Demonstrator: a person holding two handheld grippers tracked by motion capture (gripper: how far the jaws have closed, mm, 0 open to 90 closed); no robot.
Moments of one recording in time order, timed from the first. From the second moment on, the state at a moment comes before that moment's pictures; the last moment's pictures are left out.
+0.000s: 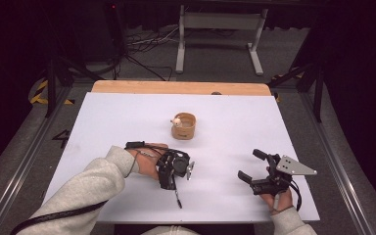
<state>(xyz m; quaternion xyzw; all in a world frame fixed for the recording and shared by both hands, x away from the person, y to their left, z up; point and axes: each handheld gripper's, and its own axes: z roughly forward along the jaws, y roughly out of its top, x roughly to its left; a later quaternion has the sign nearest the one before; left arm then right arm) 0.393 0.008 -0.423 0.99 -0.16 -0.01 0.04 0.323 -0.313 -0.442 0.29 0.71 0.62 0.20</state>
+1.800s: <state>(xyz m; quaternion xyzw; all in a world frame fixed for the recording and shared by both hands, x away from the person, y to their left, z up) 0.416 0.057 -0.360 0.96 -0.01 0.03 0.29 0.323 -0.311 -0.443 0.29 0.71 0.61 0.20</state>
